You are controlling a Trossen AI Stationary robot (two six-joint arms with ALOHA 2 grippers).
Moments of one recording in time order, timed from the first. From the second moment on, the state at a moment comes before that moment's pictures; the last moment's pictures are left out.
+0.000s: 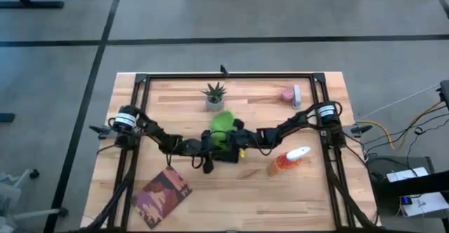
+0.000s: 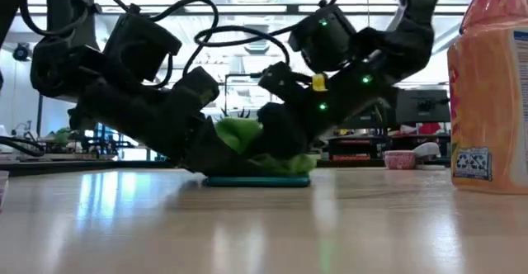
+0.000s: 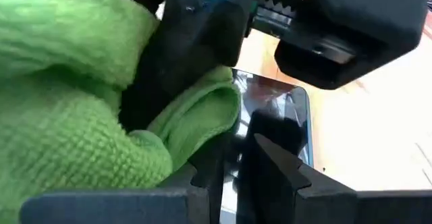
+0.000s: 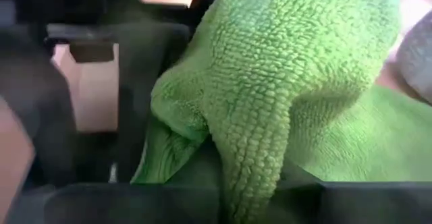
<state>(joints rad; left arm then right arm) -0.19 2.03 0.51 0.99 -0.19 -0.29 0.06 2.07 0.95 0.59 0.24 0.05</state>
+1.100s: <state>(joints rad) -0.19 1.96 0.49 0.92 -0.07 -0.31 -0.02 1.83 0.94 0.26 0.49 -0.13</state>
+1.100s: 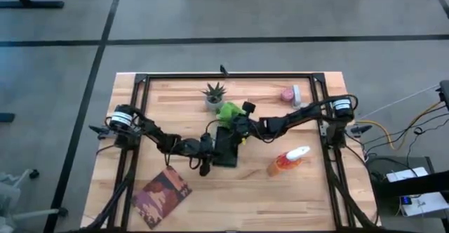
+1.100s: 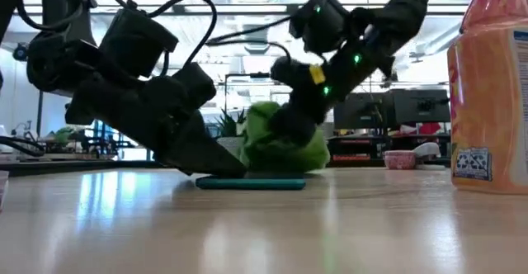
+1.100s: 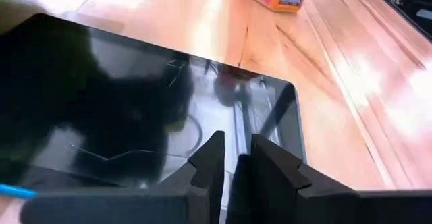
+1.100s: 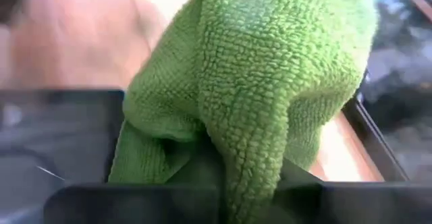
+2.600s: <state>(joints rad) -0.19 1.59 0.46 0.30 -0.04 -0.19 0.05 1.93 1.01 0.43 0.21 -0.05</state>
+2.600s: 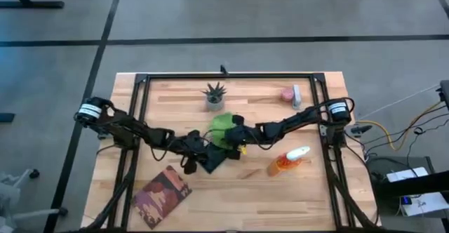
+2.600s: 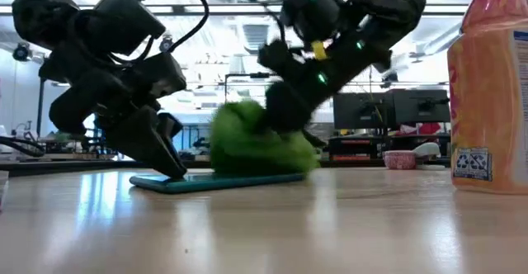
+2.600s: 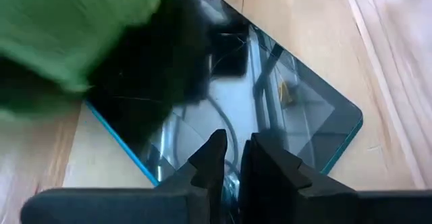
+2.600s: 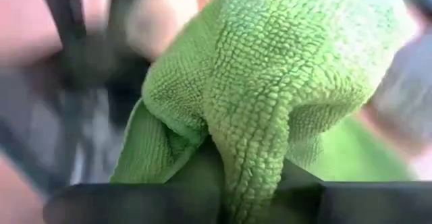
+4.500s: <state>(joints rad) -0.19 1.59 0.44 0.32 -0.09 -0.27 0.12 2.15 1.04 0.66 0.37 0.14</state>
